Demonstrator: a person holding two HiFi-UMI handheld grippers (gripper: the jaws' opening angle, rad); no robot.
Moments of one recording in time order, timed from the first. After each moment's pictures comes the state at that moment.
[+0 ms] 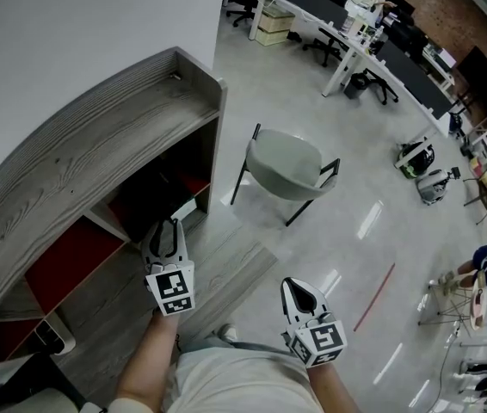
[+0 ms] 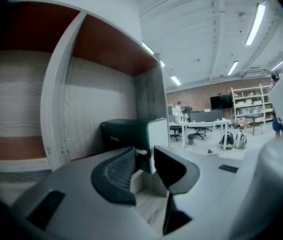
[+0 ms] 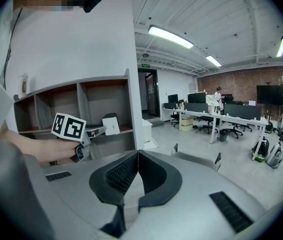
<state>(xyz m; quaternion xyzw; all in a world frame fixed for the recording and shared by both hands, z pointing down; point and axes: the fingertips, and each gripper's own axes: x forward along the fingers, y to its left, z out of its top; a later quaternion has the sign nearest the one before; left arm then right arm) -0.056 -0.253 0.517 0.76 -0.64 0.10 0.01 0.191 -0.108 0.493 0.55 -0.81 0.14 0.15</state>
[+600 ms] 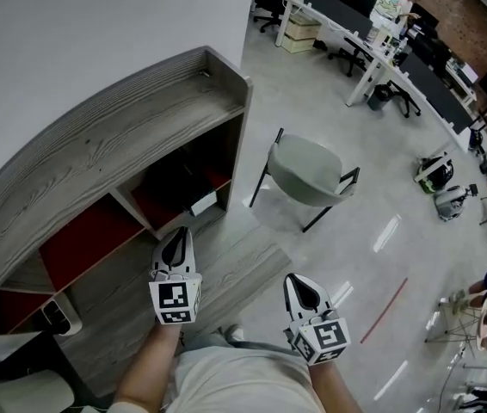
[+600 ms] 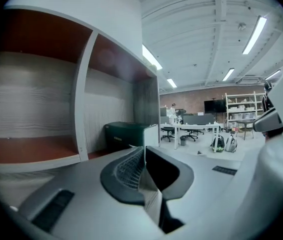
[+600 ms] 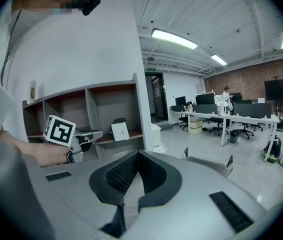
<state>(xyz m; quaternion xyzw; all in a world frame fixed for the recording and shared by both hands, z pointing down) -0.064 -0.201 0.500 0.78 -0.61 0.09 0.03 0.166 -0.110 0.483 0.51 -0.84 0.13 0.12</state>
